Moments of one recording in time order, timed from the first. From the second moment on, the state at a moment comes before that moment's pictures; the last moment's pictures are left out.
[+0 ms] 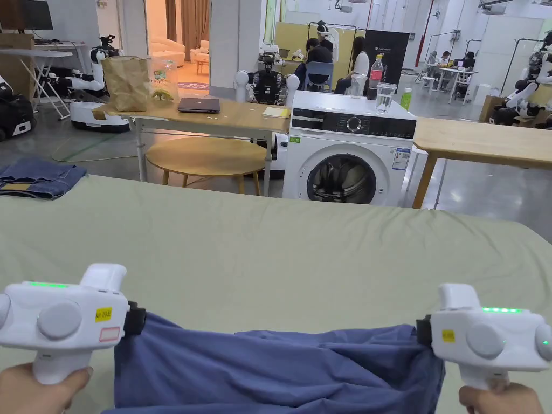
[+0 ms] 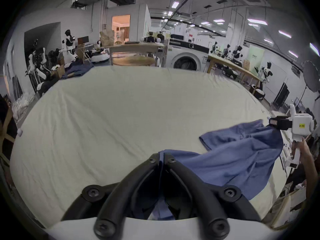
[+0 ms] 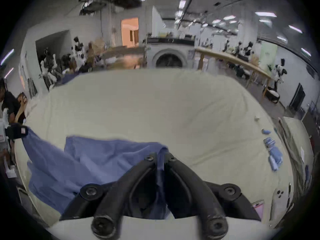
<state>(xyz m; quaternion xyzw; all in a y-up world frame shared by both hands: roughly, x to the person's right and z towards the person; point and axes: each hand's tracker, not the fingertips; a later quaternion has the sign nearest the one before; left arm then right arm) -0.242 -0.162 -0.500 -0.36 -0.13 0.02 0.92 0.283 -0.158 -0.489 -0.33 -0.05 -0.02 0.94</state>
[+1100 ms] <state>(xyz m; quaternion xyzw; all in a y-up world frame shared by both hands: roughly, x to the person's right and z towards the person) -0.302 0.142 -0.562 -0.16 -0.06 0.02 0.99 0.264 0.137 -0.538 -0.10 -0.09 0.03 0.99</state>
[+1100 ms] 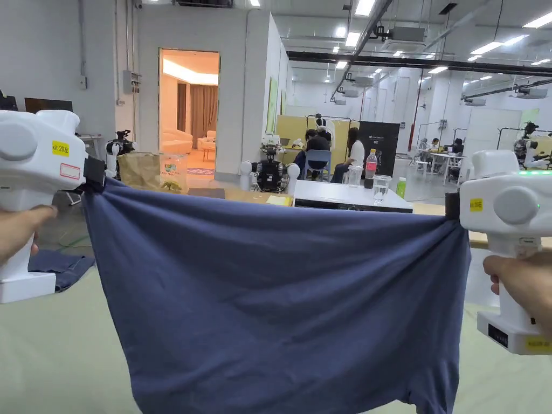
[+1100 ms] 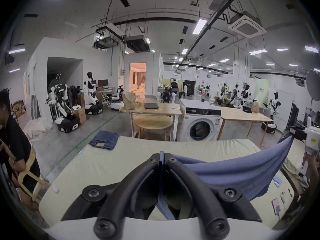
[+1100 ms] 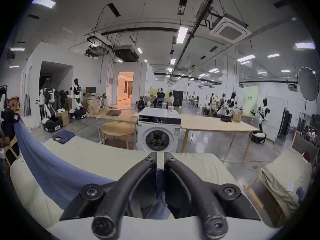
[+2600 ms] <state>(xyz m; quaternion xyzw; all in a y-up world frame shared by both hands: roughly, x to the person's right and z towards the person) -0.319 -0.212 -0.323 -0.36 -0.09 0.09 0.92 0.246 -0.214 -0.326 -0.33 -0.11 0.03 0.94</state>
